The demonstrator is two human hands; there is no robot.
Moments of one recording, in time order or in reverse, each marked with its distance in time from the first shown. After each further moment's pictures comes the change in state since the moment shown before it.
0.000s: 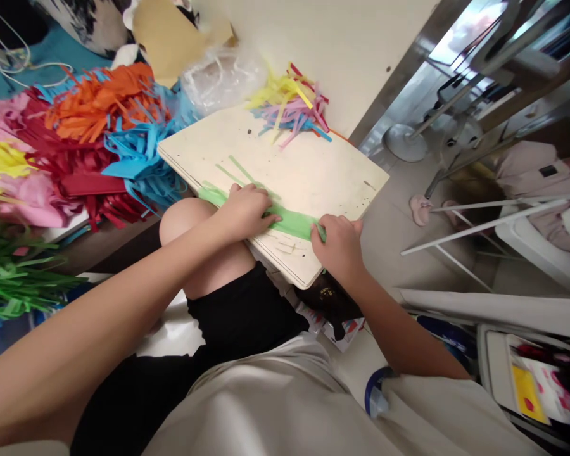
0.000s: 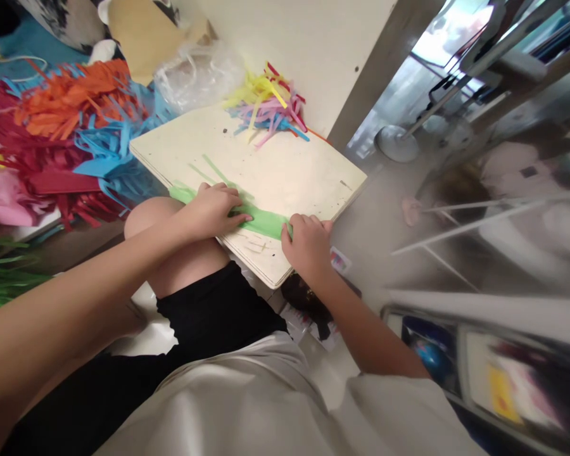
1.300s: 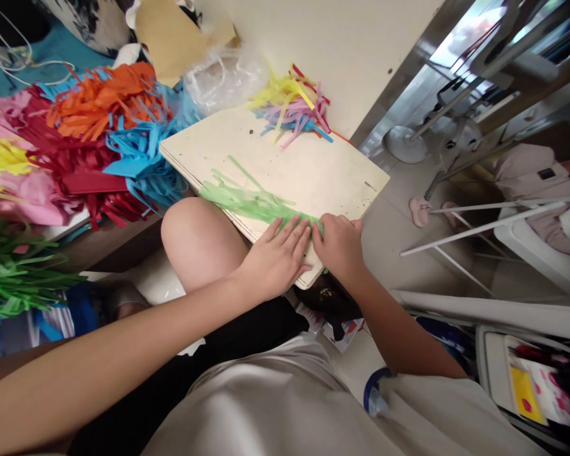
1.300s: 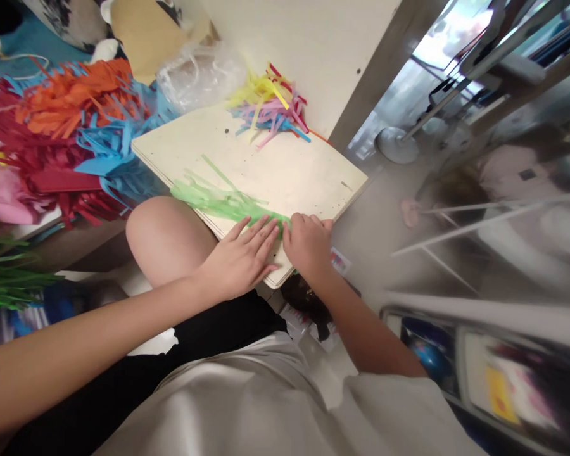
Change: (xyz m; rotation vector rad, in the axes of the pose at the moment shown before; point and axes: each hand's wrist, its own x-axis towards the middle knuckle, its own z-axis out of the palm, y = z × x) left_hand -0.067 0.080 0.042 0.137 0.204 0.289; right_hand 0.002 -0.001 -0.001 -0.105 -0.035 -0.027
